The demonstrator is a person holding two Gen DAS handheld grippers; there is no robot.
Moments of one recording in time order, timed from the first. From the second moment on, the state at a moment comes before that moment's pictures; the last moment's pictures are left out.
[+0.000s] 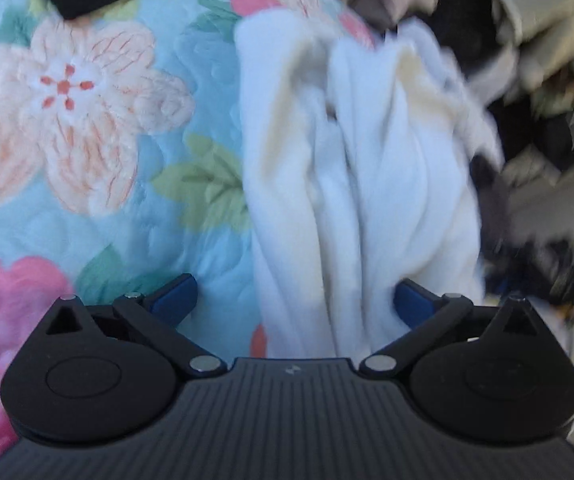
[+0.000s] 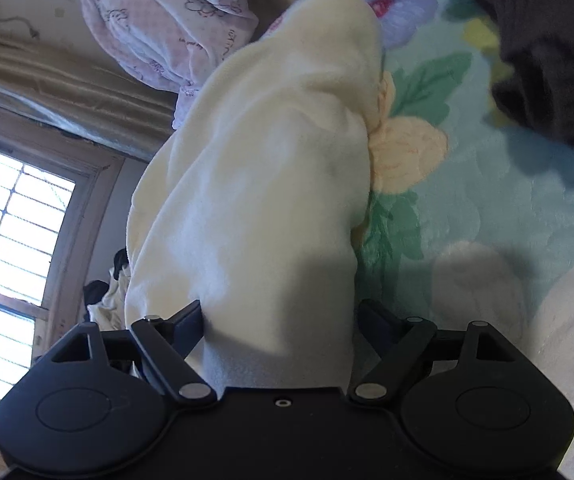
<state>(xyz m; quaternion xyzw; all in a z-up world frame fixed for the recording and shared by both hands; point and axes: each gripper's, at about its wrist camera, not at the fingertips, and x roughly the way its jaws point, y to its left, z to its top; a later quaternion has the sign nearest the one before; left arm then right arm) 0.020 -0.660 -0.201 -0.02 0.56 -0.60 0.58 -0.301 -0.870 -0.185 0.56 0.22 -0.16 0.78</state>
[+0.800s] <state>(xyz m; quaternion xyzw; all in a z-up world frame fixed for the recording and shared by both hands) -0.021 -0.682 -0.127 0.00 0.44 -0.69 0.58 -0.285 -0.828 -0.112 0.39 0.10 -0.19 0.90</state>
